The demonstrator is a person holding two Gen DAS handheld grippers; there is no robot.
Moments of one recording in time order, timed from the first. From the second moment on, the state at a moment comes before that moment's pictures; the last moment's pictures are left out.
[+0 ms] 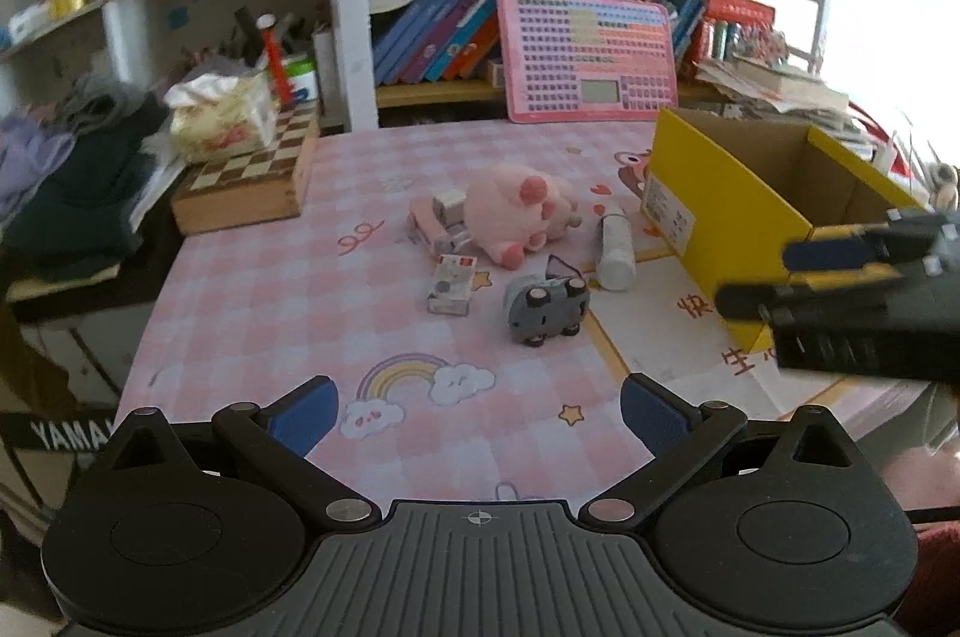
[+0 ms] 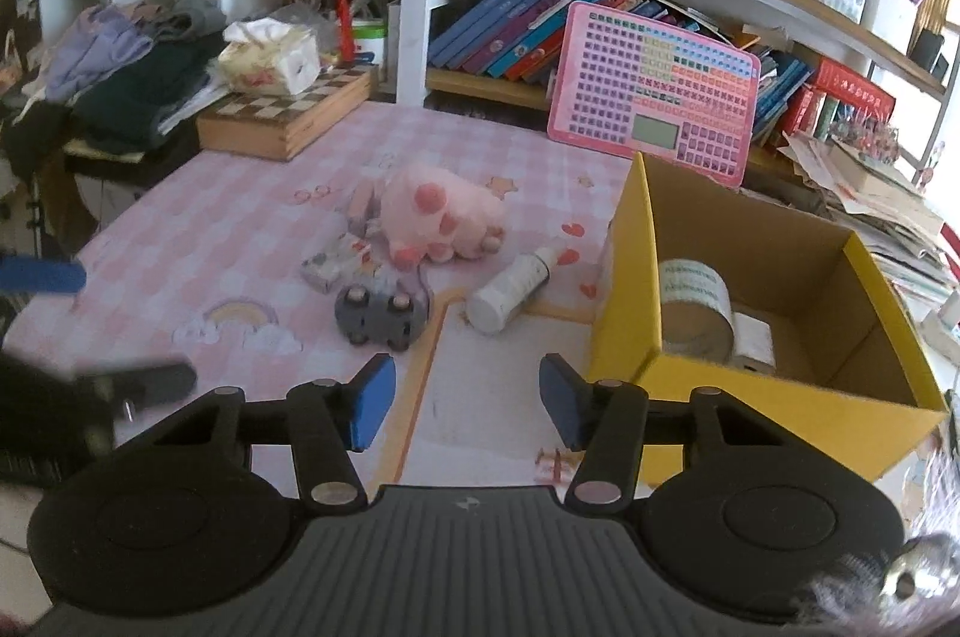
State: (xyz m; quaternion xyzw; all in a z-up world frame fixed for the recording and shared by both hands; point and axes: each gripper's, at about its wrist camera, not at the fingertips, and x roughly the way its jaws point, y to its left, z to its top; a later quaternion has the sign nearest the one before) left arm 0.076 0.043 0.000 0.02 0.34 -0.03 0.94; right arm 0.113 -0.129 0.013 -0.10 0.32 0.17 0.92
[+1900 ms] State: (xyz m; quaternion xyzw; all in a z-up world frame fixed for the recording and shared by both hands) left arm 0.228 0.019 -0.076 0.03 0.39 -0.13 0.91; right arm 0.343 -0.092 -0.071 -0.02 0.53 0.05 0.85
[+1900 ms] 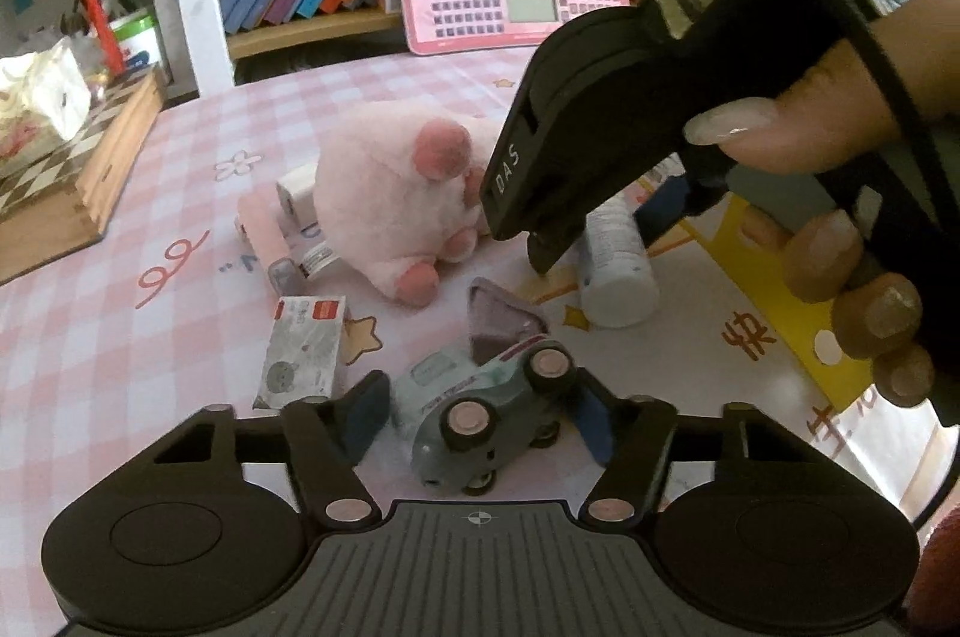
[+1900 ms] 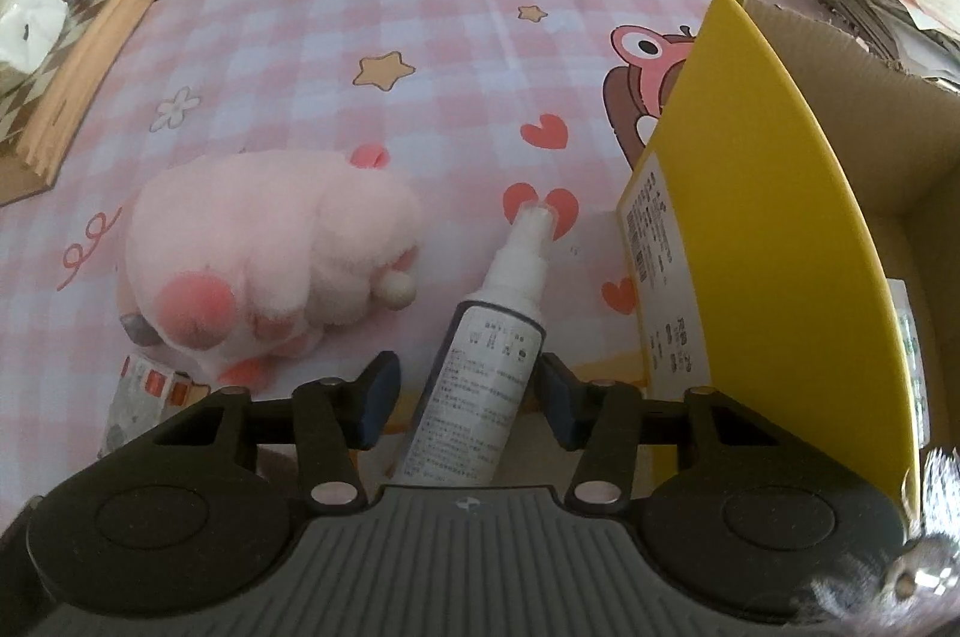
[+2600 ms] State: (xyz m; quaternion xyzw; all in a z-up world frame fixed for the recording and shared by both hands) left arm 0.188 0.036 -0.049 -0.01 0.37 -0.12 0.92; right arm 0.293 -0.111 -0.030 0.02 0.50 0.13 0.85
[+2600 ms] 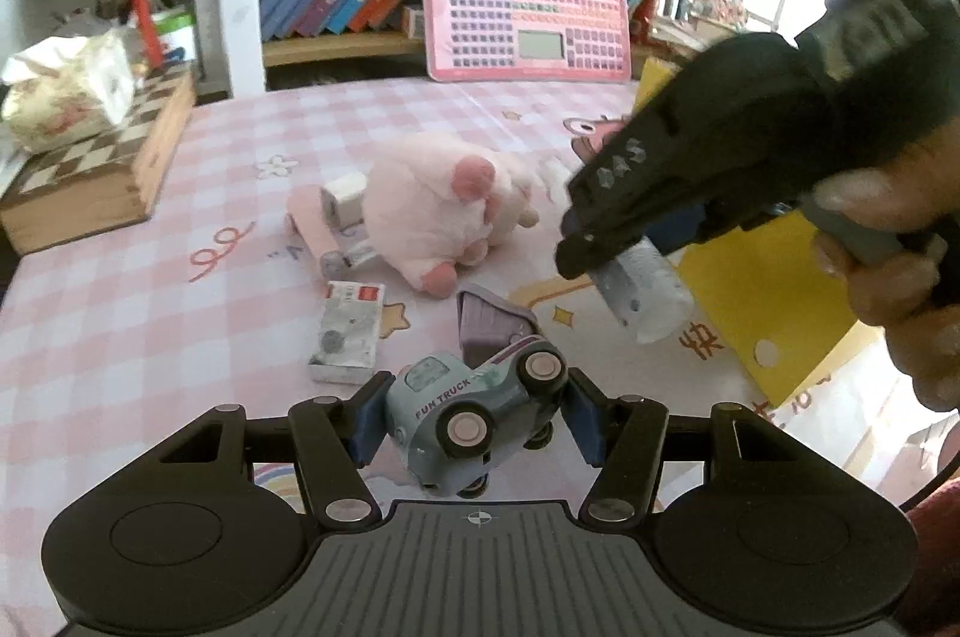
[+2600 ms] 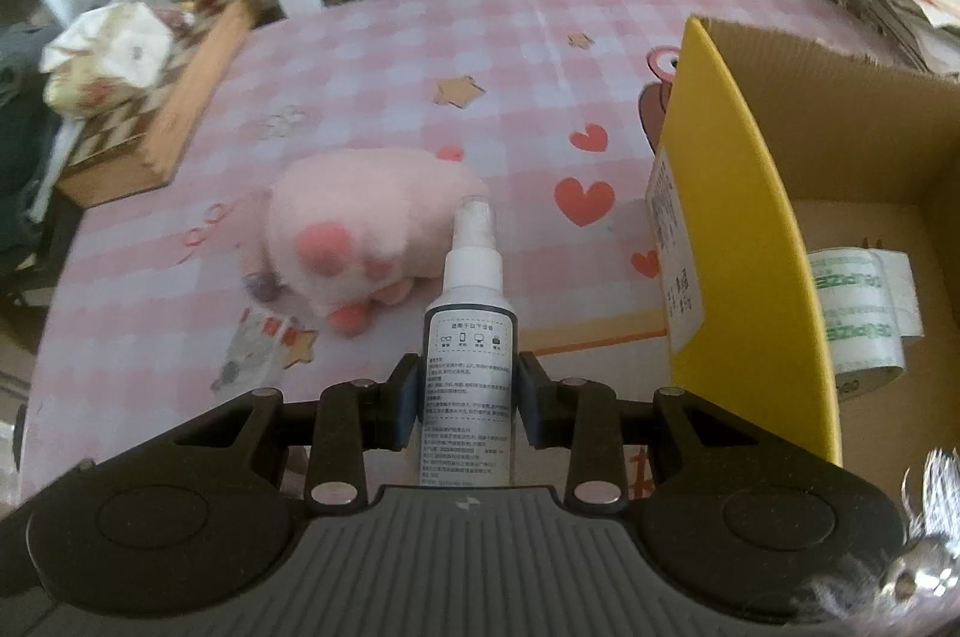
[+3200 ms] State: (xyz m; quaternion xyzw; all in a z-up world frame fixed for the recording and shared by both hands) left arm 0.126 0.041 0.000 -0.02 0.33 -0.11 0.94; right arm 0.202 -0.127 0.009 -0.01 0.44 0.22 0.87
